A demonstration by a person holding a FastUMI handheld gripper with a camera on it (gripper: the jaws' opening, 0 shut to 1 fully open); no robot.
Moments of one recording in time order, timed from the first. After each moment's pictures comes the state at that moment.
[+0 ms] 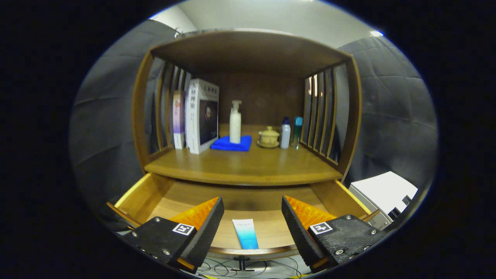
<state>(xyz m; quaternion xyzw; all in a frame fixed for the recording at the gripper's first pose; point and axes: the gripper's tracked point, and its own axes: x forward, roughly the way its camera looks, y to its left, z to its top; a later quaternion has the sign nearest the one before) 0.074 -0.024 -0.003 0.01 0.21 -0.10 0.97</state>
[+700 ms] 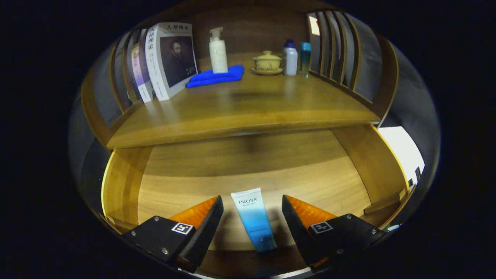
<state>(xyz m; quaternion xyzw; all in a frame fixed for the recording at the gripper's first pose) 0.089 -0.021 -0.113 0.09 0.44 -0.11 0.89</state>
